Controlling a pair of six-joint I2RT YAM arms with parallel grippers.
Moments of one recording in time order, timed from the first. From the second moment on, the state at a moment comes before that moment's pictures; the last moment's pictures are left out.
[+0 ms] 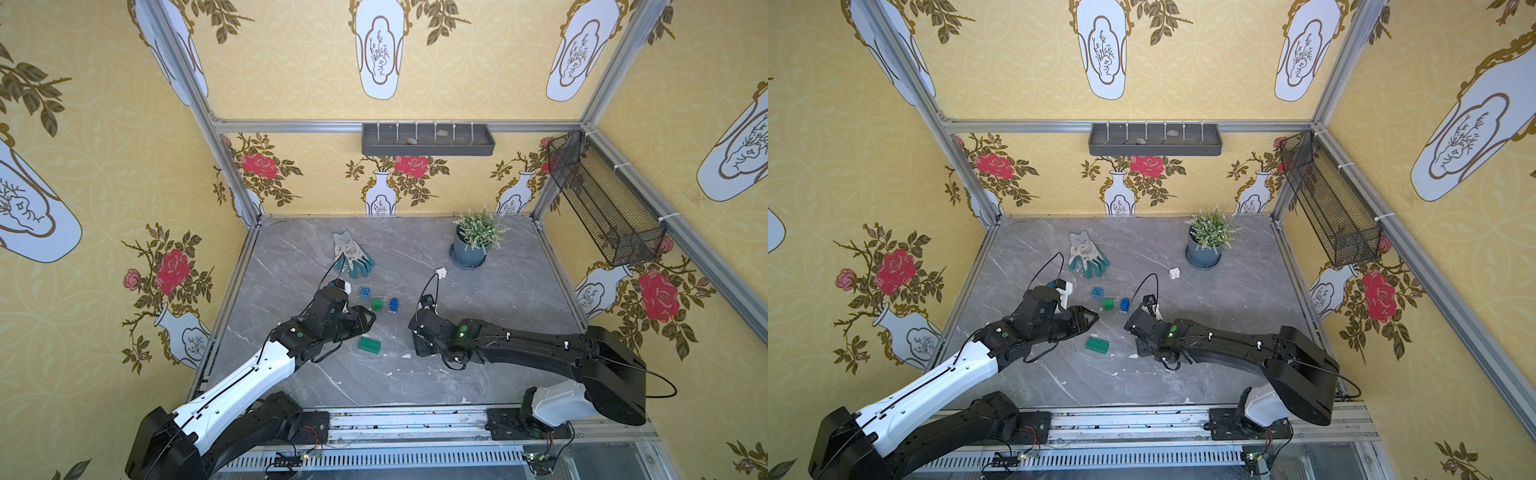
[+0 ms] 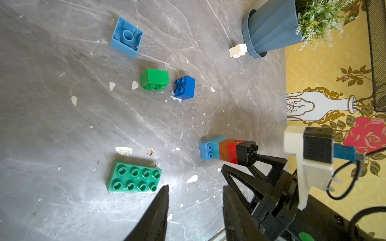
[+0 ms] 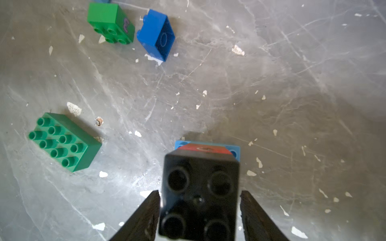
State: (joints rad) left arm -0.65 0.98 0.65 -0.40 0.17 -0.89; right arm 1.14 1.43 0.79 -0.44 0.31 0.72
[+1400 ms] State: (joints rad) left arm -0.65 0.99 0.62 -0.36 0.16 -0.91; right arm 1.17 1.41 0.56 0.07 0.48 0.62
